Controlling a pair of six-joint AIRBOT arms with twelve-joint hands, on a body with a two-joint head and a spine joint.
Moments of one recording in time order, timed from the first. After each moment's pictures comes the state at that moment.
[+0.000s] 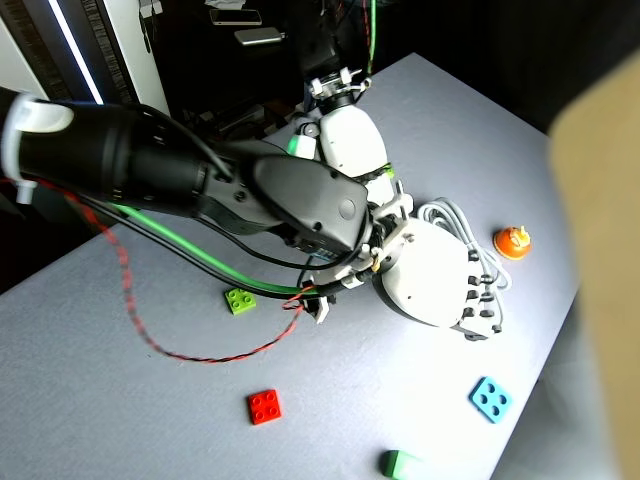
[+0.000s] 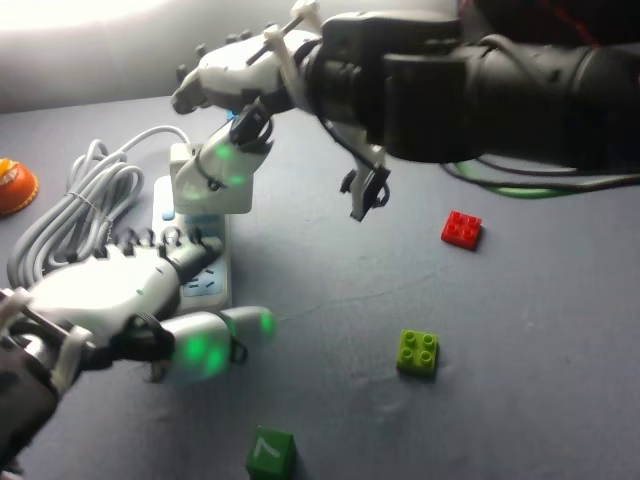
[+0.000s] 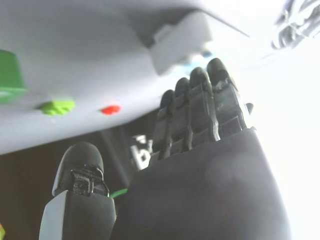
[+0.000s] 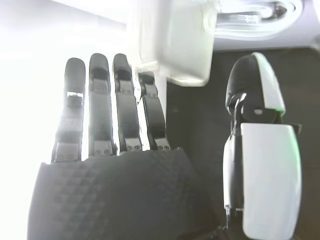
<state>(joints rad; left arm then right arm) 0.68 -0.91 0.69 -1.14 -0.83 1.65 -0.11 -1.72 1.62 1.99 0.16 -2.81</state>
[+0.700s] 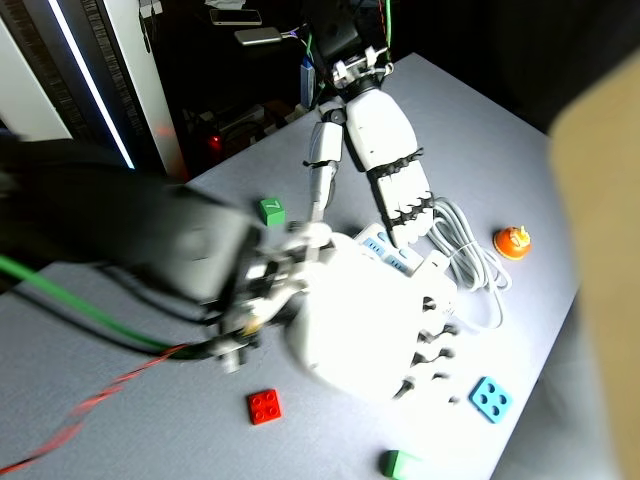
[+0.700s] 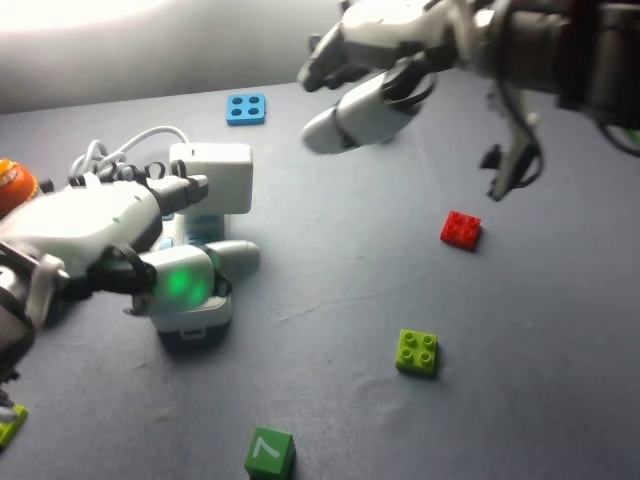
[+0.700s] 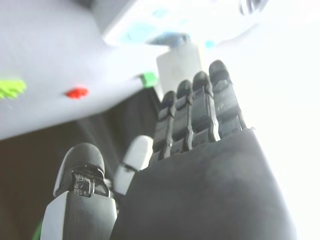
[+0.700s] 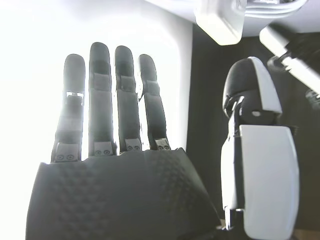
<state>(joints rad) 0.57 -0.85 0.70 -1.11 -0.80 1.66 -0.08 -1.34 1.32 1.99 0.18 -2.79</state>
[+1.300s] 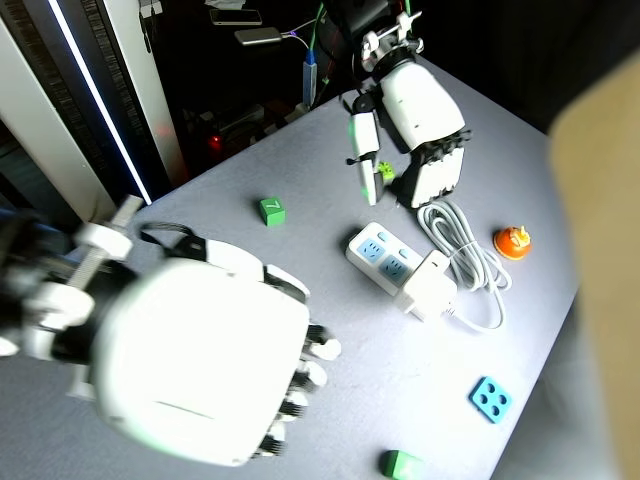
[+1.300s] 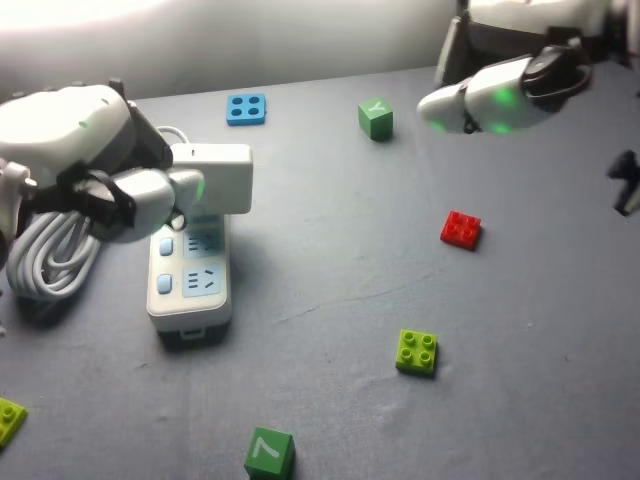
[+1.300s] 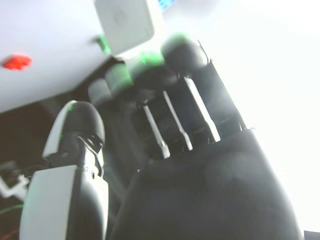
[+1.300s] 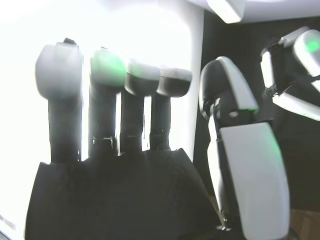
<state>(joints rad) 0.42 -0.81 0.73 -1.12 -0.80 1.73 -0.05 -1.02 1.04 1.99 0.18 -2.77</state>
